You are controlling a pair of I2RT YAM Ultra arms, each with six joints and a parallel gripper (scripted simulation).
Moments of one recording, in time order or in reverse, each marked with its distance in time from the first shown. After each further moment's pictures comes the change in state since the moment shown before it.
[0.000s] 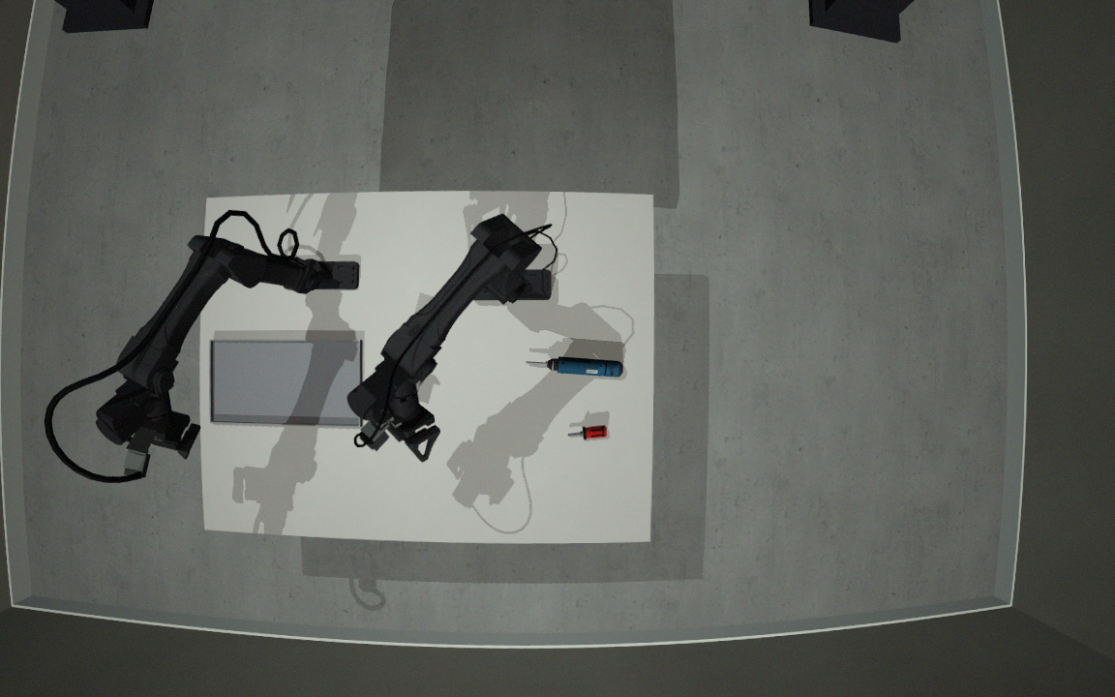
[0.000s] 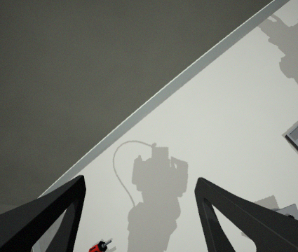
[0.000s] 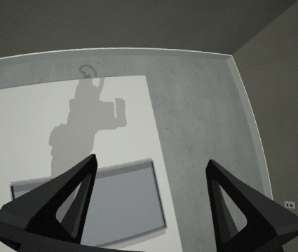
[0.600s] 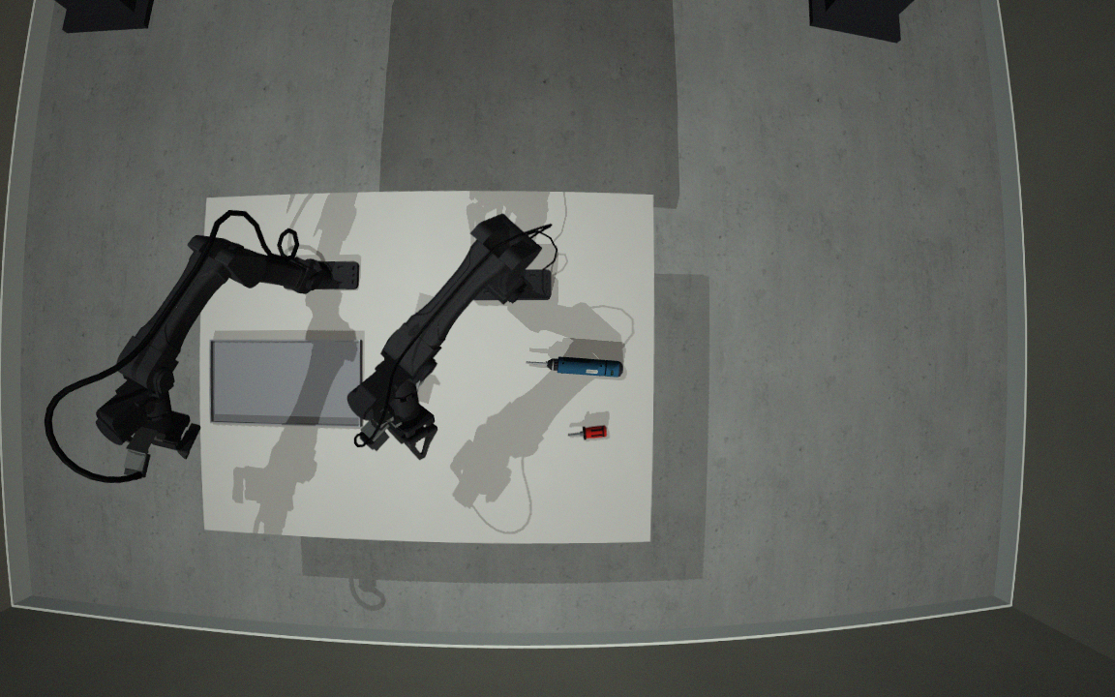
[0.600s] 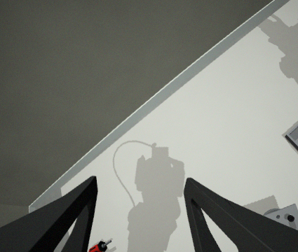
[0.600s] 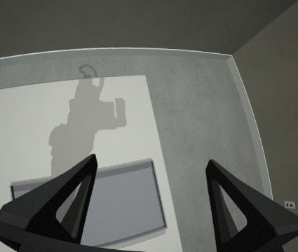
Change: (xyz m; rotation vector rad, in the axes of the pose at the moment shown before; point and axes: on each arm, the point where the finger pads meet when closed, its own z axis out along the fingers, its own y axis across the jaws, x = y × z) left arm 0.000 0.000 0.000 0.000 0.000 0.000; right arm 0.000 0.000 0.000 0.000 0.000 0.000
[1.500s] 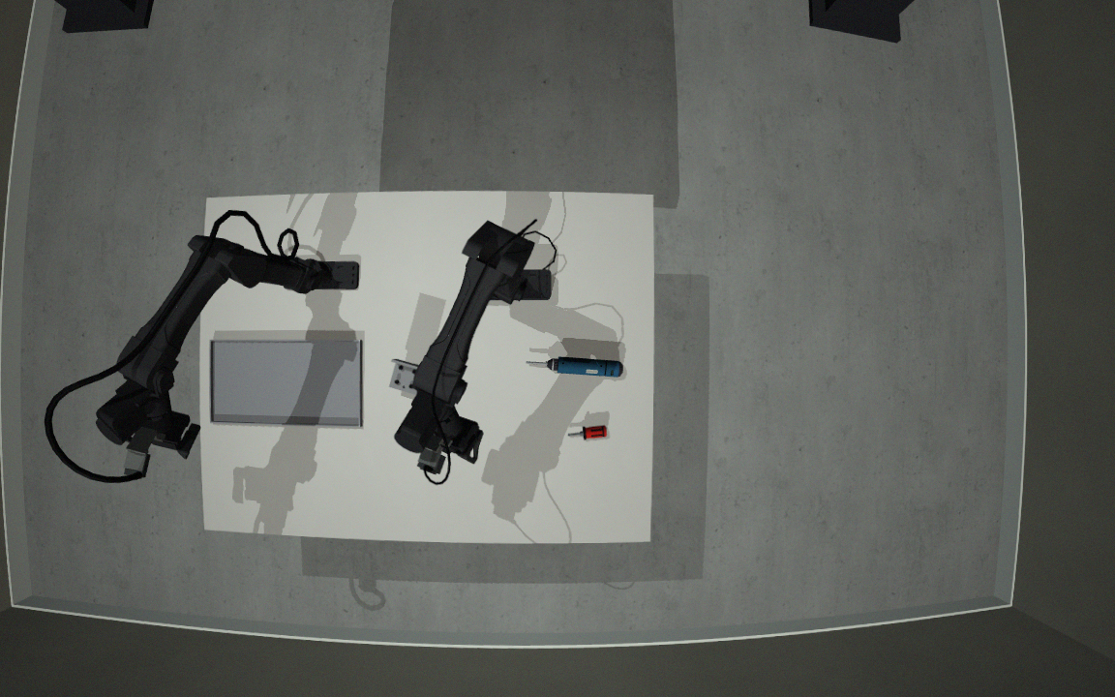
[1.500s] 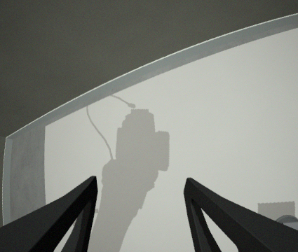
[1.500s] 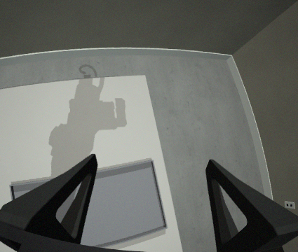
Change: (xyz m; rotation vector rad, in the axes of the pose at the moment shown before) left arm 0.086 0.040 0.052 -0.026 0.254 -0.282; right arm 0.000 0.000 0.000 0.000 0.000 0.000
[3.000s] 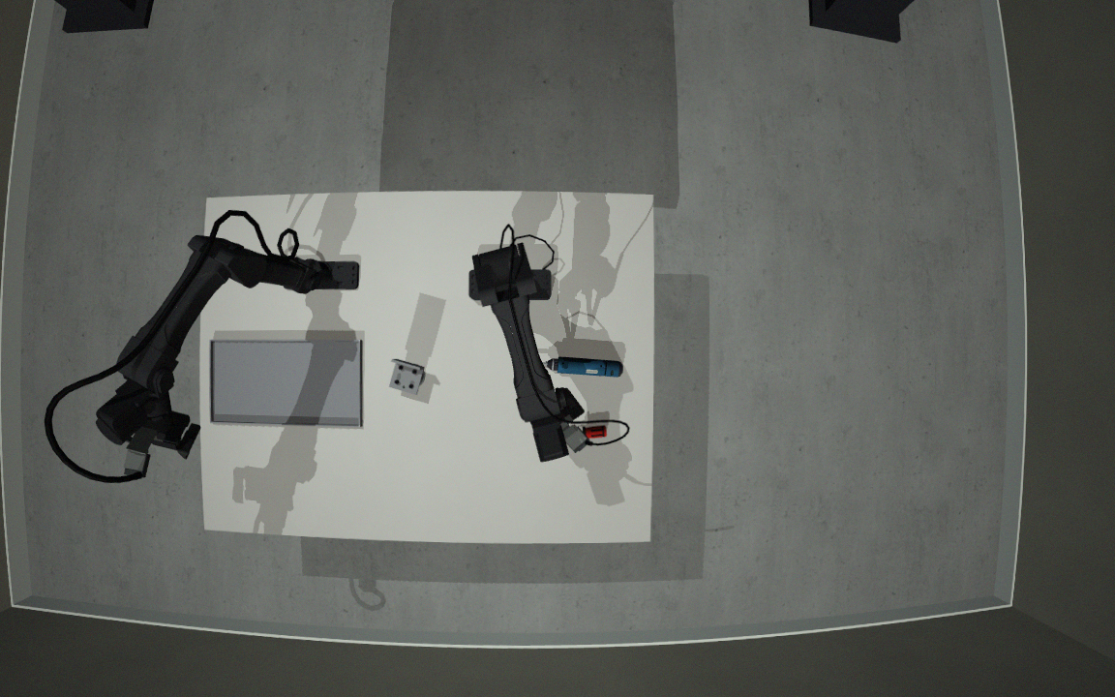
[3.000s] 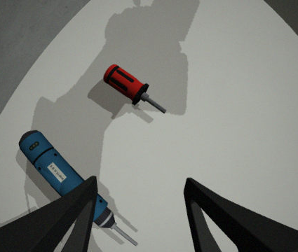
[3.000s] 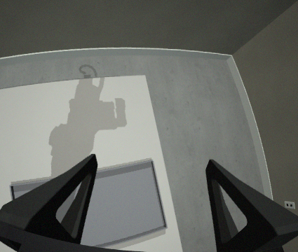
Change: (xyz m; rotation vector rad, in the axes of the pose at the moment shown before) left arm 0.206 0.122 0.072 -0.143 0.573 -0.945; right arm 0.000 0.000 0.000 0.000 0.000 0.000
